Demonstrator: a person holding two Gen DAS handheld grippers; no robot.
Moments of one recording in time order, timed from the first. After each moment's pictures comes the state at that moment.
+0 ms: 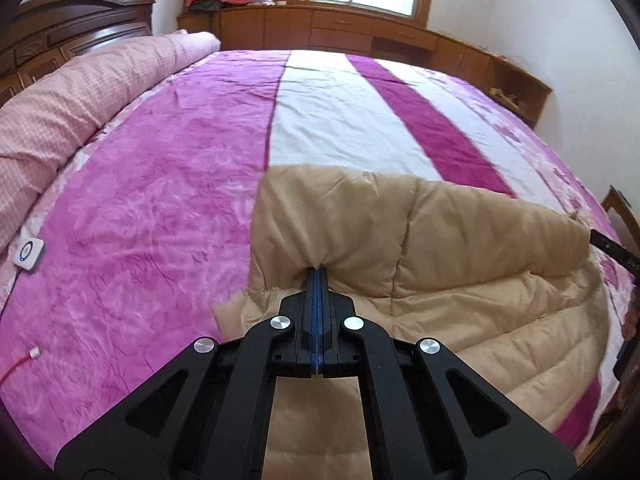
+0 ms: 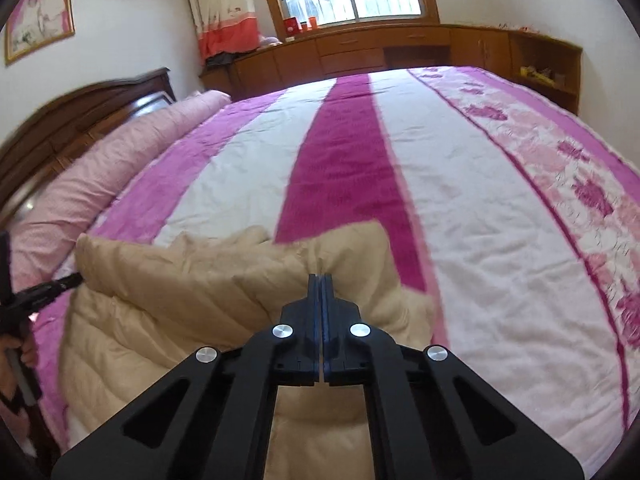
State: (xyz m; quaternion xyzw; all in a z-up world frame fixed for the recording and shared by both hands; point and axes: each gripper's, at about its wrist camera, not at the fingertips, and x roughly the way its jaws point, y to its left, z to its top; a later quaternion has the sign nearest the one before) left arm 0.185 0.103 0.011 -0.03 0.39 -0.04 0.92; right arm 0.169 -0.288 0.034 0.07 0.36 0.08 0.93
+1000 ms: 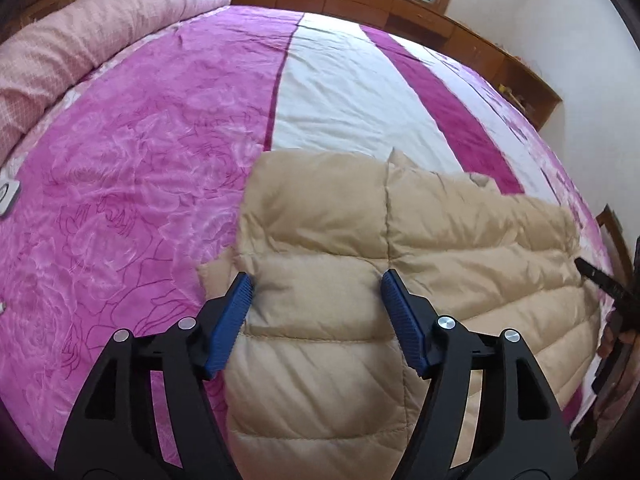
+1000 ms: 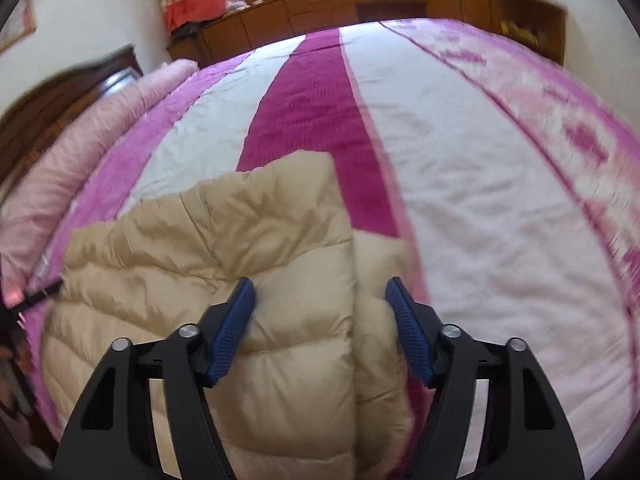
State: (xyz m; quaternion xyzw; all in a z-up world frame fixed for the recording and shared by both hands) left arm 0.188 0.117 -0.028 -0.09 0.45 -0.06 0.89; right arm 0.172 -0.313 -0.010 0.11 0.43 0.05 0.89
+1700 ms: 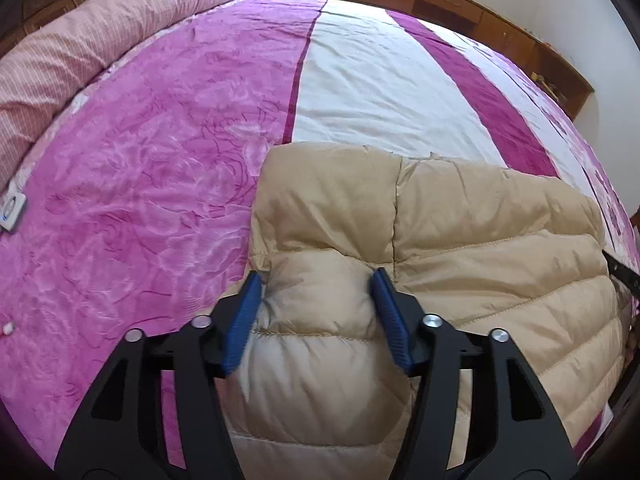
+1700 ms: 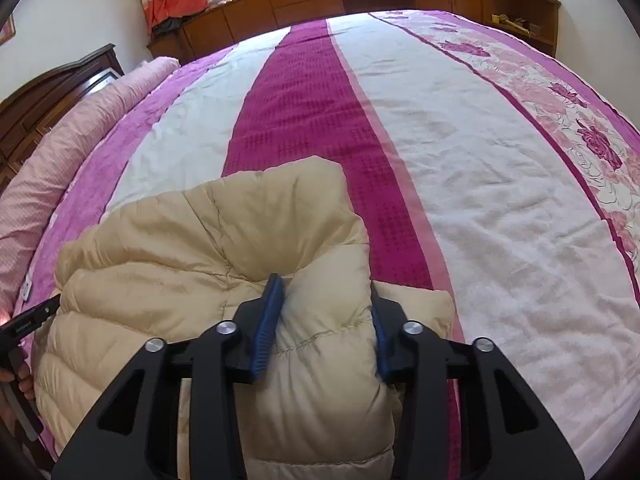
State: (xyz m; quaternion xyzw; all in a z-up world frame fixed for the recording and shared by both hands) left arm 0.229 0.109 -0.040 -0.06 0.47 0.00 0.88; right arm 0.217 -0.294 -0.024 0.10 0.45 0.02 0.89
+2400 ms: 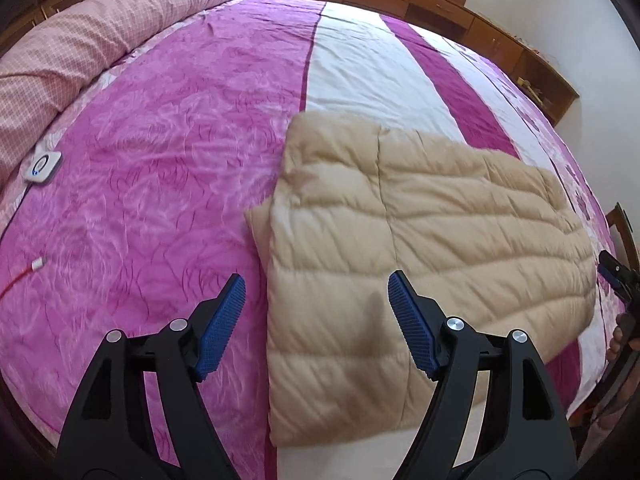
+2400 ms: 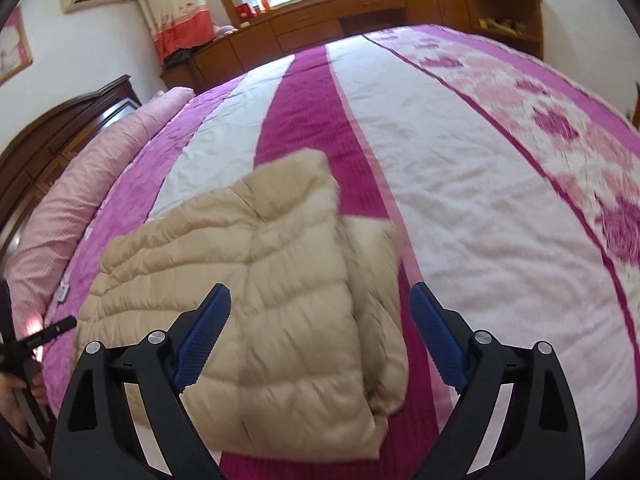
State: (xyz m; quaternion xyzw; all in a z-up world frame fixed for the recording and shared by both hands) left arm 0.133 0.131 -0.007 -0.09 0.48 -0.02 0.87; right arm 0.121 -0.319 0.018 0.15 0.41 0.04 0.90
